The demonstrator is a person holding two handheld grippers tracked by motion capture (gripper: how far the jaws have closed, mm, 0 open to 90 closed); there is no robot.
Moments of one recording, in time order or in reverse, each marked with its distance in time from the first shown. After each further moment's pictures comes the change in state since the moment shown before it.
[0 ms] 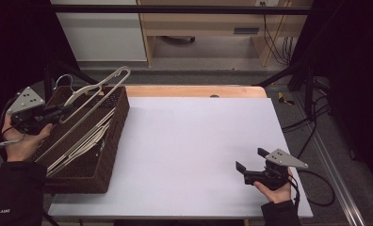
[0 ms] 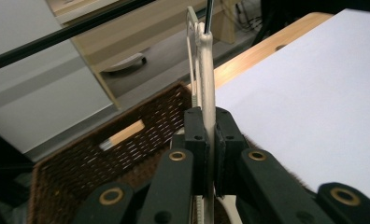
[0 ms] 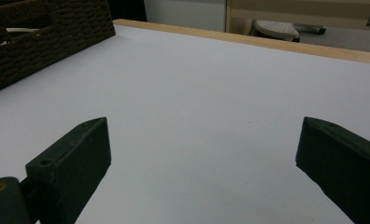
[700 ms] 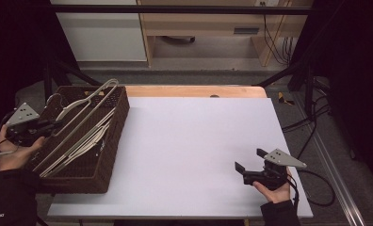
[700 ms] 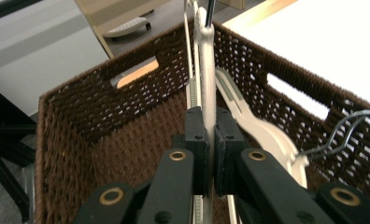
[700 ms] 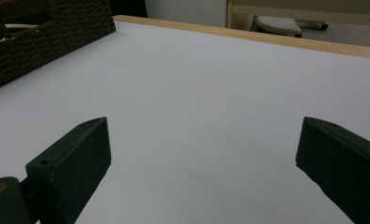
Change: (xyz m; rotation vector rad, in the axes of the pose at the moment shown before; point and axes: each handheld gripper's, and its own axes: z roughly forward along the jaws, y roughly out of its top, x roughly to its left) left arm 0.023 -0.060 -0.001 0.125 -0.008 -0.034; right arm 0.001 -0.001 0.003 0.014 0.000 0.007
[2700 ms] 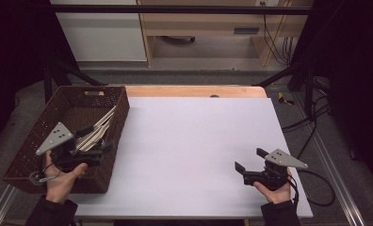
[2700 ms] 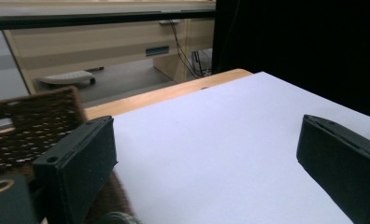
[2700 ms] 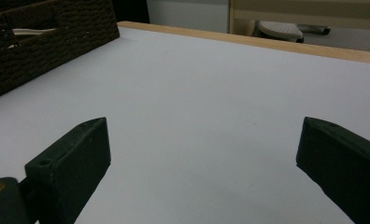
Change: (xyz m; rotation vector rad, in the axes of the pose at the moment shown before) left arm -0.151 0.035 0.008 -0.313 -0.201 -0.207; right arm 0.001 0.002 -0.003 -0.017 0.013 -0.001
